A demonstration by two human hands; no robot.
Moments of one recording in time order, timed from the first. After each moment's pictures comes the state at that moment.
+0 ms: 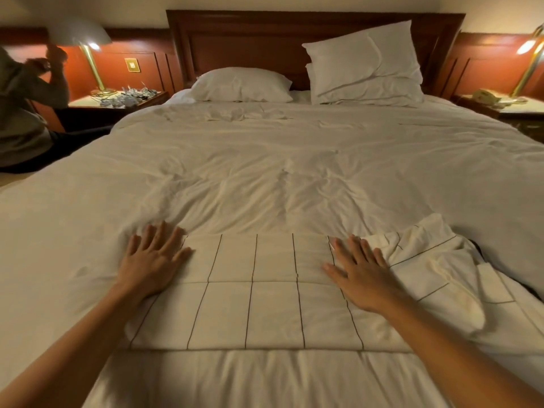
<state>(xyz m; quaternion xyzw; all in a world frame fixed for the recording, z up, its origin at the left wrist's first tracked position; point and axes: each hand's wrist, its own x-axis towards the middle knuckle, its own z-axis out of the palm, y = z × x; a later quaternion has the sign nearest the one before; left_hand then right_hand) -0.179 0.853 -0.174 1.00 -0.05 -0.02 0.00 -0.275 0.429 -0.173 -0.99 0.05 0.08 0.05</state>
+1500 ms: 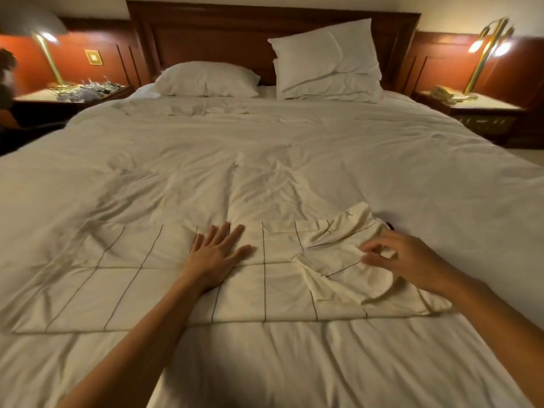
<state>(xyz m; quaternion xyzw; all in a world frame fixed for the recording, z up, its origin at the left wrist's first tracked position) -0.231 0.624 -0.180 0.97 -0.19 -0.07 0.16 -0.370 0.240 -0.108 -0.96 -0.01 -0.04 0.28</state>
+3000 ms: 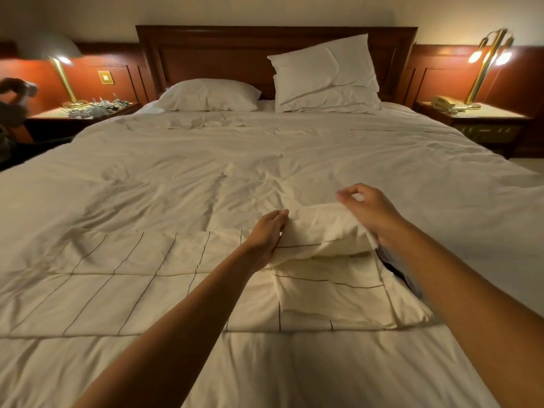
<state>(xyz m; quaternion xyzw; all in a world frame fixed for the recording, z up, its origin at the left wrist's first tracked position) -0.264 0.452 -0.100 0.69 -0.04 -0.17 0.71 -0.294 0.236 -0.065 -0.86 0.09 -0.14 0.49</state>
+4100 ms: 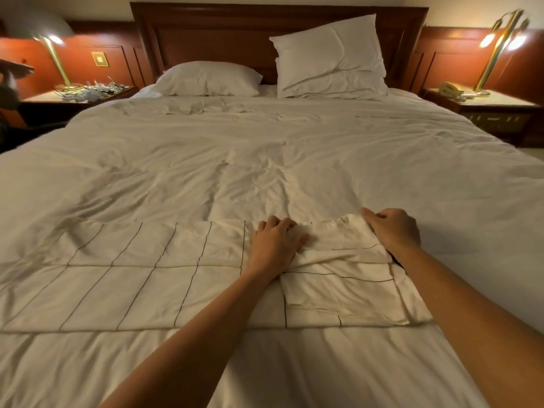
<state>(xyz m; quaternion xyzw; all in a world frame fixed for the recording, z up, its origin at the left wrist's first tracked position) -0.245 0.452 -0.177 0.94 -0.19 0.07 0.27 -0.296 0.215 -0.121 -0.89 0.30 -0.14 0.32</state>
